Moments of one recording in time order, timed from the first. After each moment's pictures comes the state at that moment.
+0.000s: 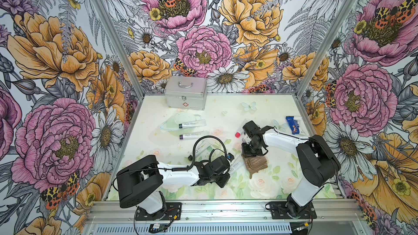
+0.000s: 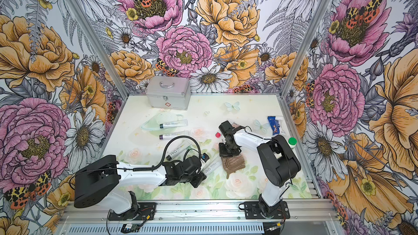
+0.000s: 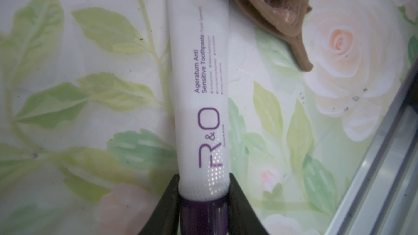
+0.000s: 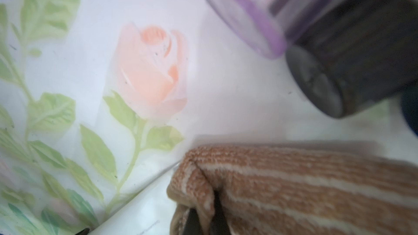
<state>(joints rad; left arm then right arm) -1.13 1.53 0.65 -0.11 -0.01 -0.37 0.52 1.72 1.01 -0.73 -0.20 0.44</state>
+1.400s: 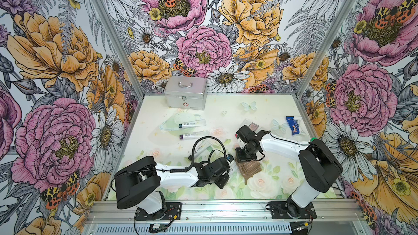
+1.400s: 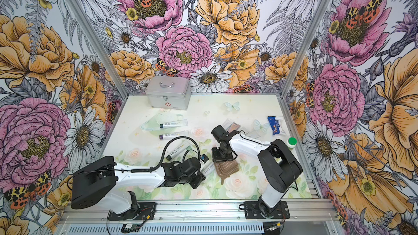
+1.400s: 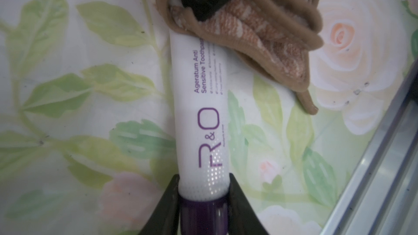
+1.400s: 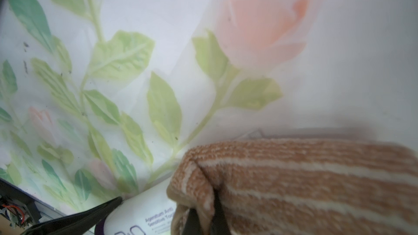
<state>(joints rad) -1.15 1.51 0.63 -0.12 -0.04 -0.38 0.66 1.65 0.97 -0.71 -0.28 0.50</state>
